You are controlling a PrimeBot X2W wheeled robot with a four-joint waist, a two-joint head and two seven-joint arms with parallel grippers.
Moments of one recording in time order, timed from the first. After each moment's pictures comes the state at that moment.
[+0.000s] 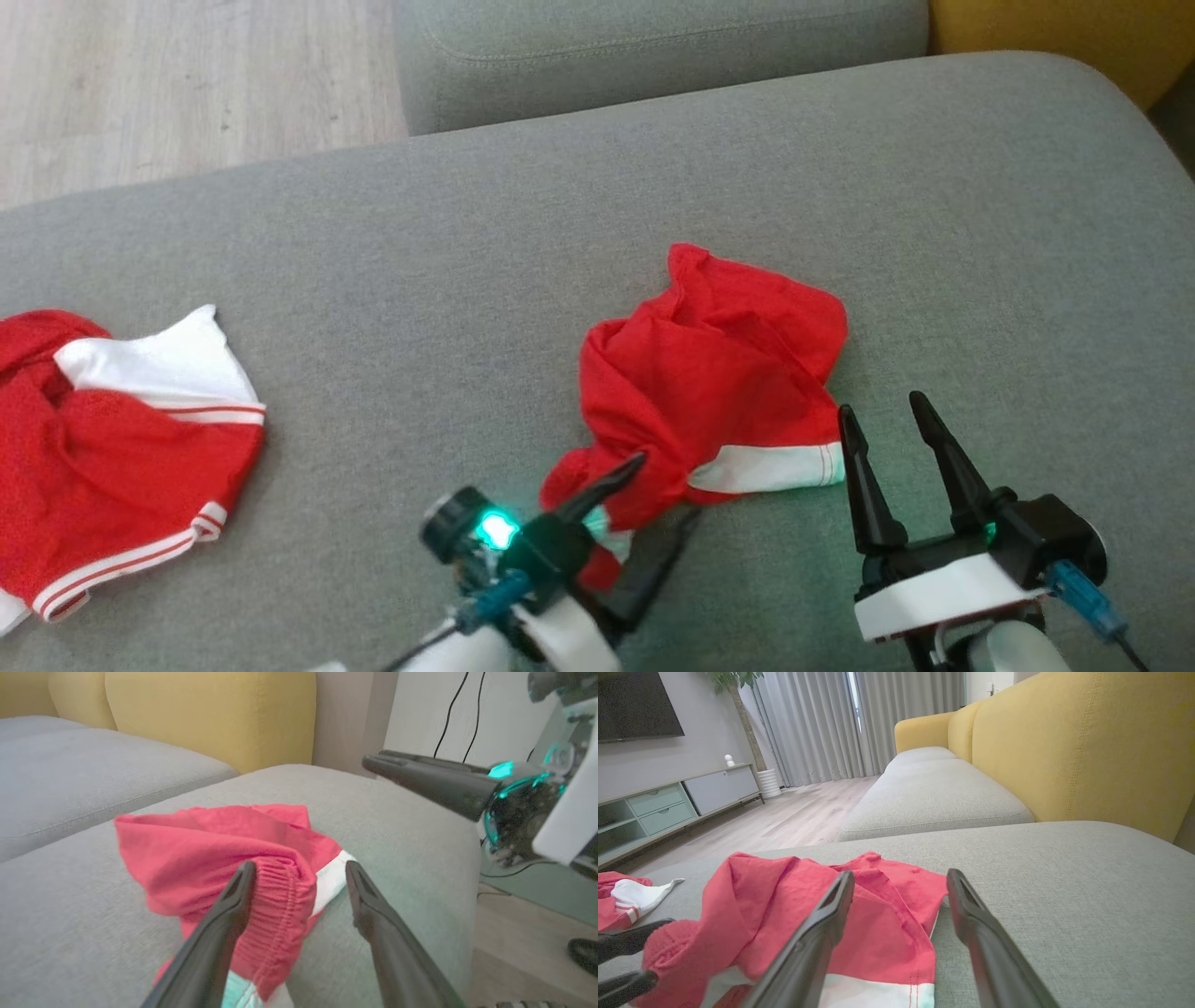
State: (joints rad) left arm -0.30 0.18 -0.91 0.30 -0.35 -0.06 -0.13; right arm 0.04 -0.05 0.16 0.17 0.14 0.12 -0.25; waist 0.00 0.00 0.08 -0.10
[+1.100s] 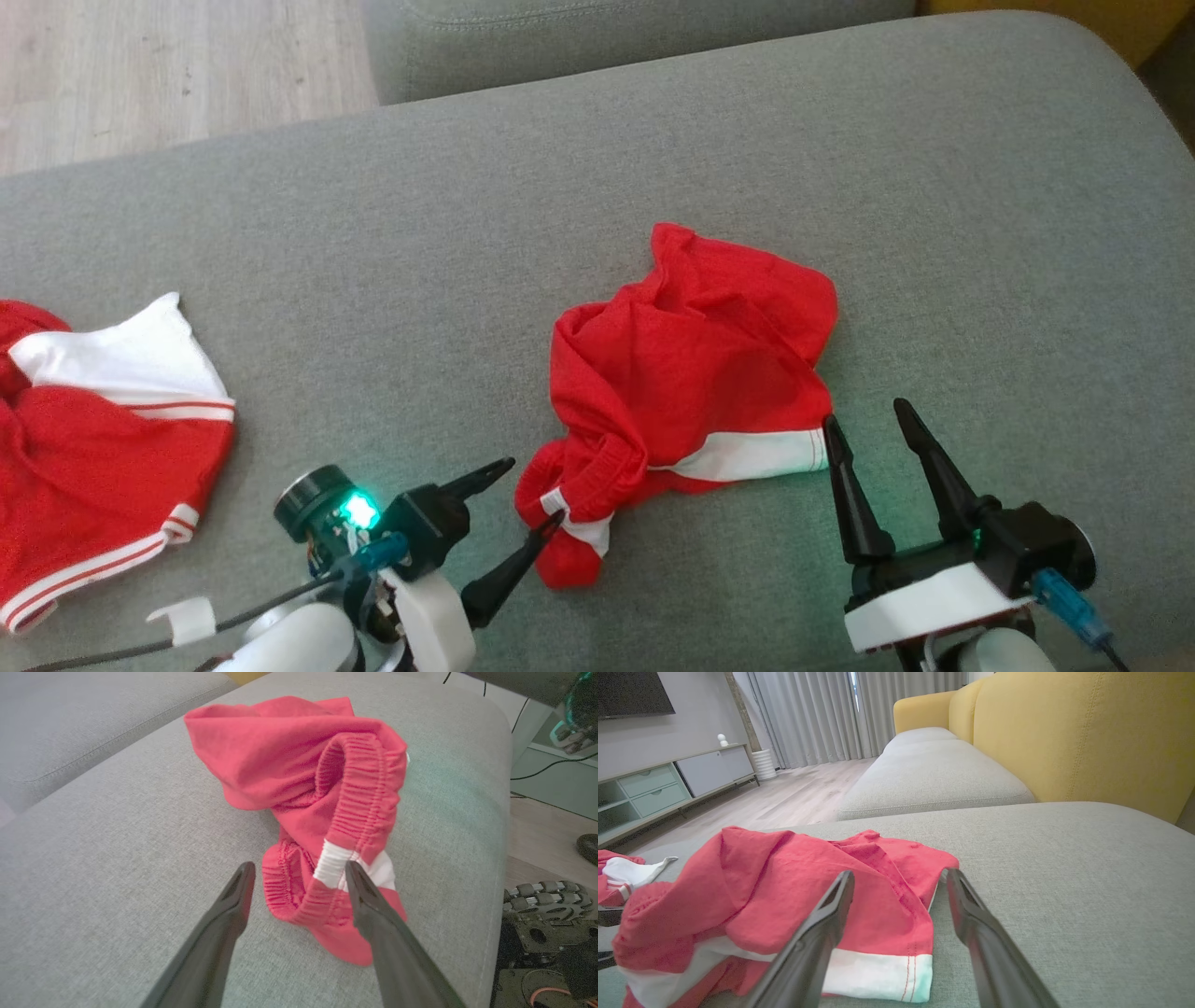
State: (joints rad) left arm -0.33 0.53 -0.91 0.09 -0.44 -0.12 0.12; right arm 0.05 -0.05 0.18 0.16 0.12 0.12 -0.25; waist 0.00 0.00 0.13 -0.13
